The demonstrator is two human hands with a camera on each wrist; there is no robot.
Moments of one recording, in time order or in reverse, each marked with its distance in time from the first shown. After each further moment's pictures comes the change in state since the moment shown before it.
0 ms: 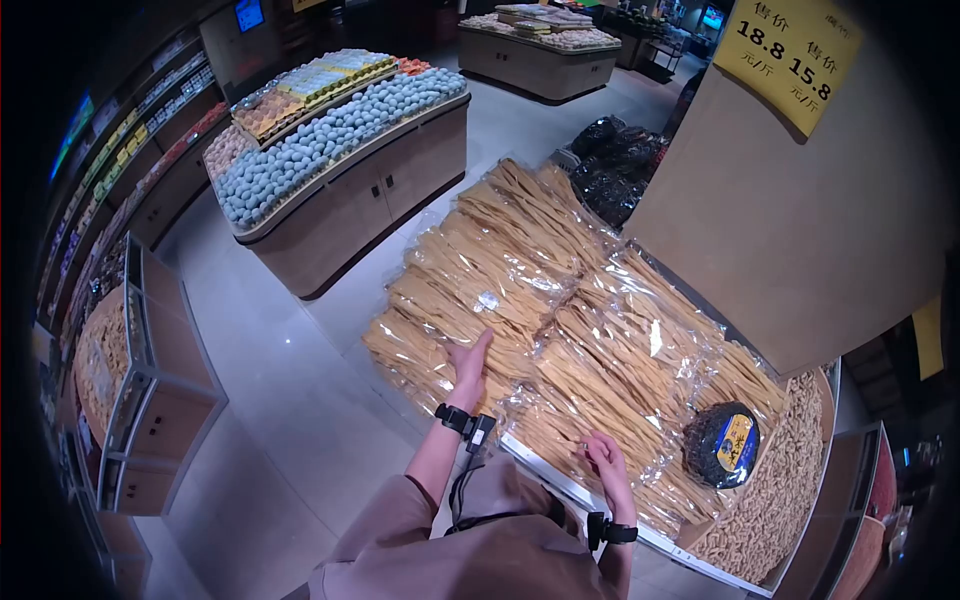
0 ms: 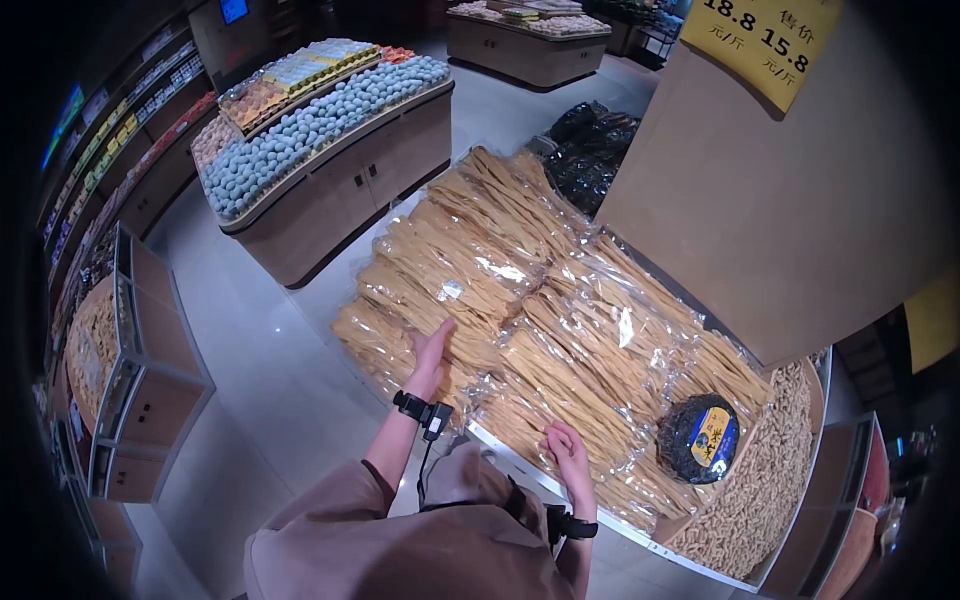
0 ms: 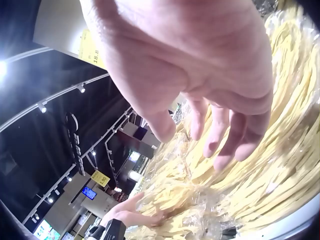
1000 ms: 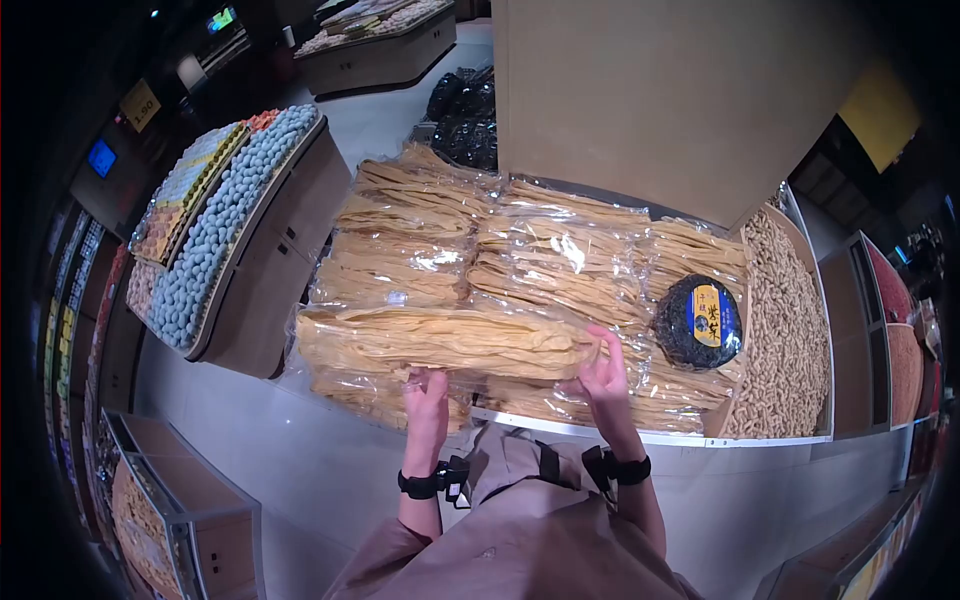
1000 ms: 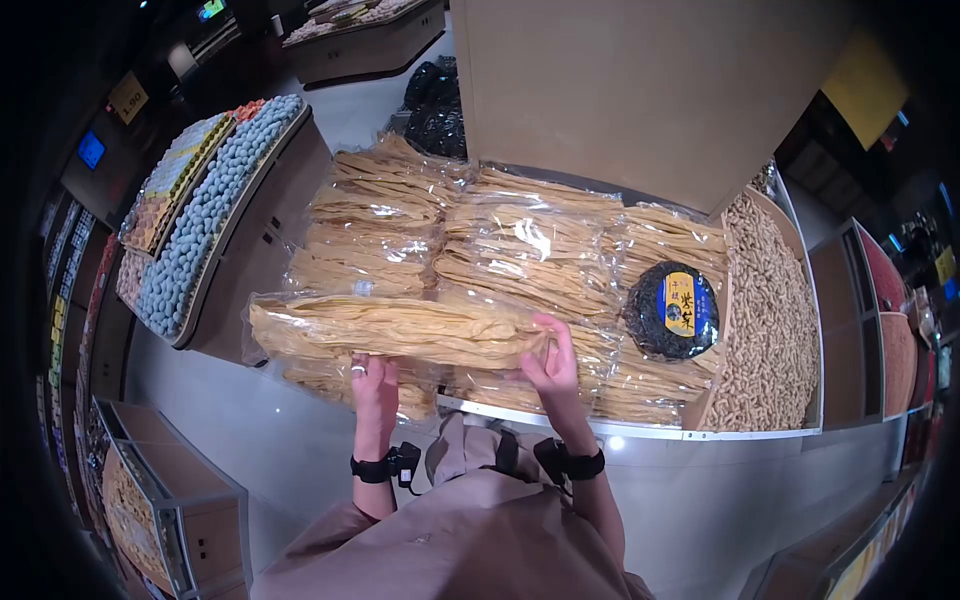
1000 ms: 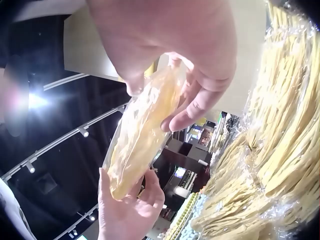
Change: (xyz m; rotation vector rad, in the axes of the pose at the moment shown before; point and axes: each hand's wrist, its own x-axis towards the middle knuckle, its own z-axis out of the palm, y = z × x) left_hand -0.178 0.095 -0.006 -0.073 -0.789 0.204; right_hand -0.050 -0.109 0.036 0.358 0.163 -0.416
